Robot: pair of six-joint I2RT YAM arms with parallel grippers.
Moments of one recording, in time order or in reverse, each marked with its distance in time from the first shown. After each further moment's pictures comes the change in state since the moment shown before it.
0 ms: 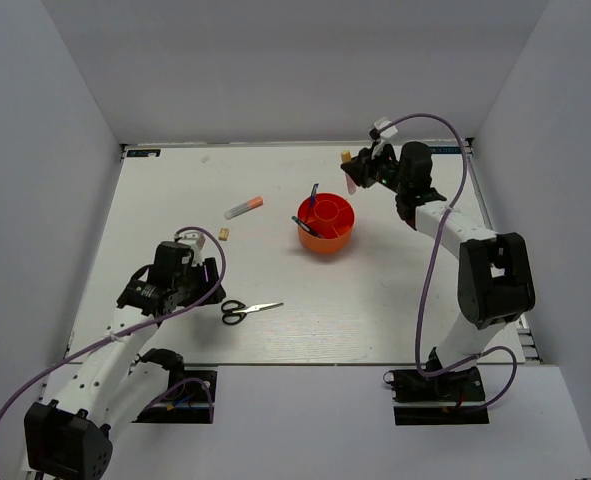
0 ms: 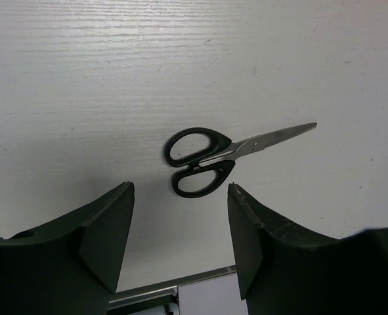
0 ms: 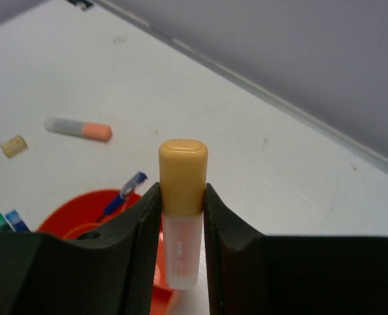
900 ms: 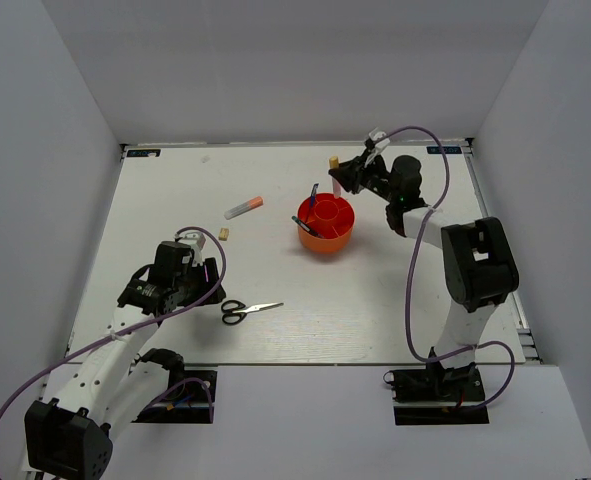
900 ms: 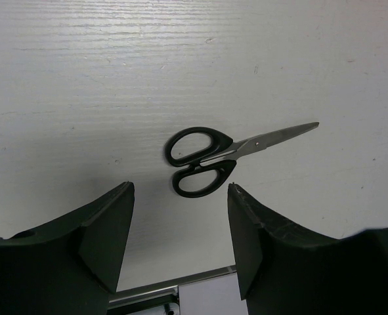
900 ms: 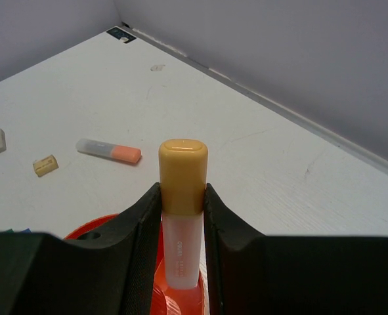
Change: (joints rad) left arm 0.000 0.011 0.000 0.000 -0.001 0.000; right arm 0.020 0.141 -0.071 0.402 -0.091 0.159
